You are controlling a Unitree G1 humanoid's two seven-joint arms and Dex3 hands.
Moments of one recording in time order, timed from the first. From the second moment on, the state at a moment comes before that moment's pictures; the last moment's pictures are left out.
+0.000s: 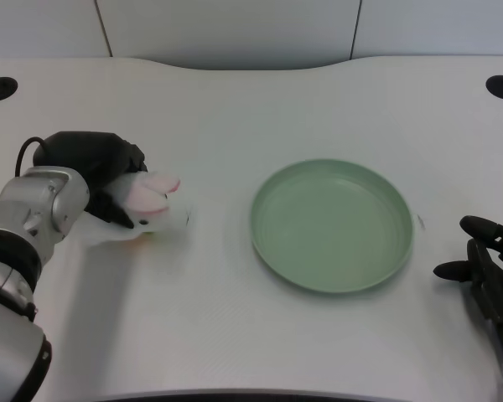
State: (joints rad) left arm -0.98 0.32 -0.54 1.32 0.70 -0.28 0.09; right arm -0.42 0.01 -0.41 1.25 0.24 -0.86 0.26
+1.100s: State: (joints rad) left arm -1.18 -0.07 -0.55 1.26 0.66 -0.26 0.01; right arm -0.45 0.08 -0.44 1.25 0.26 -0.85 0.23
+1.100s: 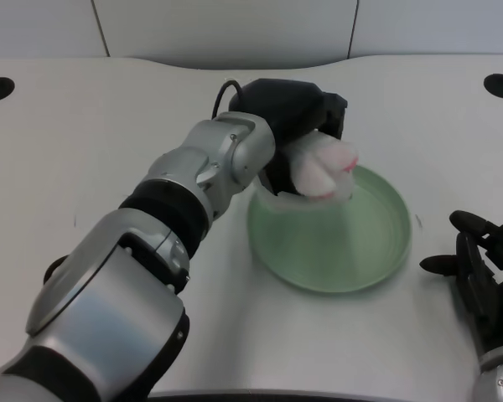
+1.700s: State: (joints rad) left arm -1.11 -0.20 -0.56 1.31 0.66 -0.23 0.02; right arm -0.44 0.10 -0.42 1.25 0.24 -0.89 0.19
